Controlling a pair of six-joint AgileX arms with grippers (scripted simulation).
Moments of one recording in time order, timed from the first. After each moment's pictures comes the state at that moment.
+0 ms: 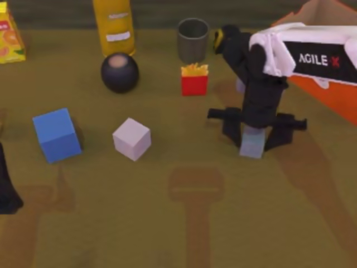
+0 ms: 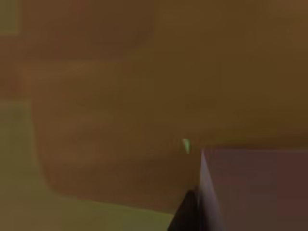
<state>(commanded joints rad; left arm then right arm) 0.00 0.00 0.00 0.00 0.00 0.00 0.44 2.43 1.78 -0.92 0.01 0.65</state>
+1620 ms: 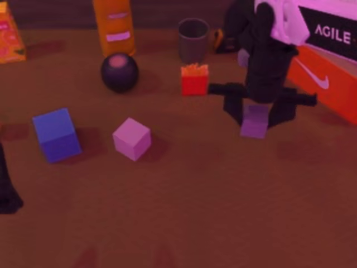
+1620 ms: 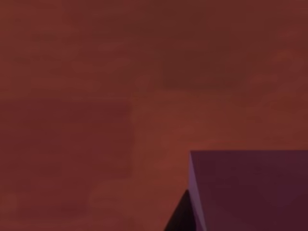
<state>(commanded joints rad) 0.00 0.00 0.00 0.00 0.00 0.00 0.46 2.28 1.89 -1.15 0.02 0.63</state>
